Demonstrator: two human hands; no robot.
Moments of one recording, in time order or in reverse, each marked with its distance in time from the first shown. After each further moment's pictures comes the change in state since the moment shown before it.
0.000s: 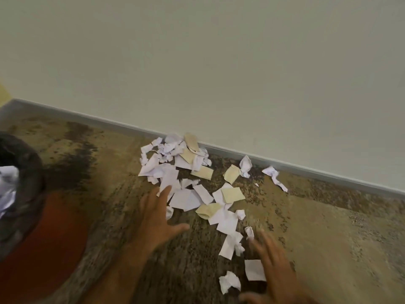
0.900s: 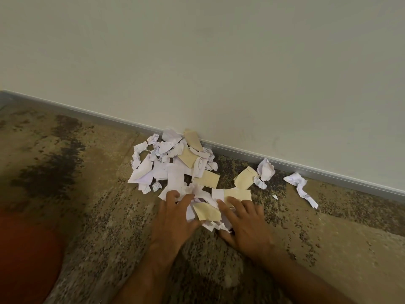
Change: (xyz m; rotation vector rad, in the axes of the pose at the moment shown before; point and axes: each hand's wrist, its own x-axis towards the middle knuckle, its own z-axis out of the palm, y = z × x) left_hand 0.090 0.030 0.070 0.278 0.018 -0.067; right_hand 0.199 0.015 0.022 -0.203 0.245 -0.234
